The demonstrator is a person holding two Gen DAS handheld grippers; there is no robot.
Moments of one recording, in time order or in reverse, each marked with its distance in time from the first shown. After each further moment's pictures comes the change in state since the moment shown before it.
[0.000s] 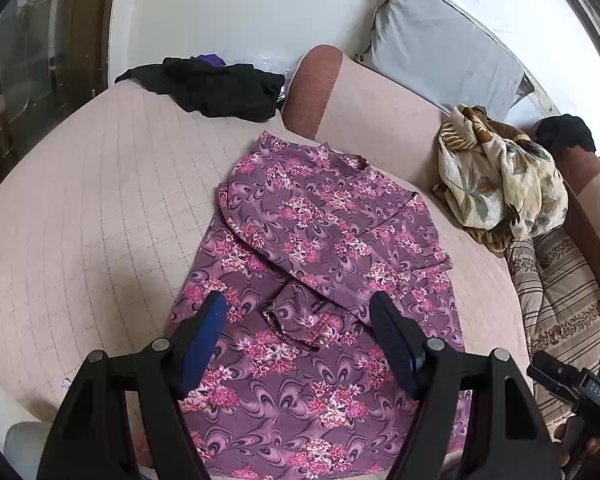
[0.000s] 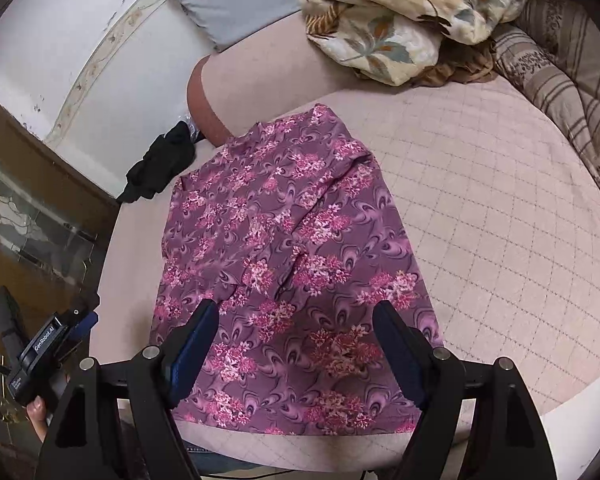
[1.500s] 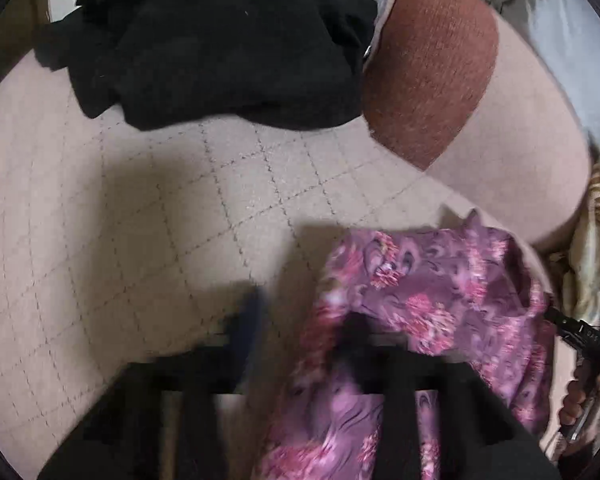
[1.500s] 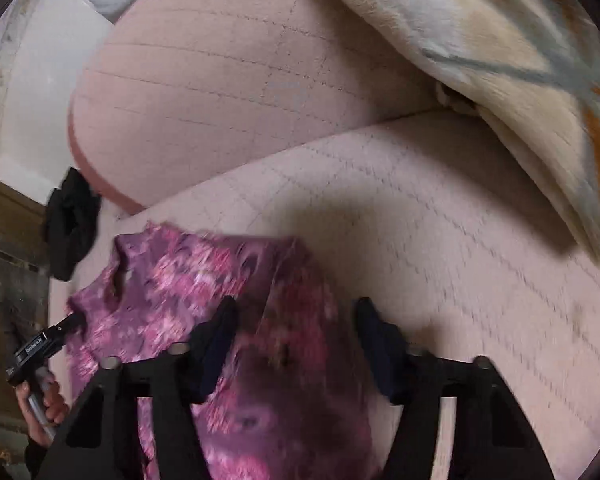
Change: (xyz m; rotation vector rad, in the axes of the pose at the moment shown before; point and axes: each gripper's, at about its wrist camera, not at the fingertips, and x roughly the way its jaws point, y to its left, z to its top) left arm 0.348 0.085 0.222 -0.053 0.253 0.073; right arm 0.343 -0.047 0.304 -0.051 0.180 -0.027
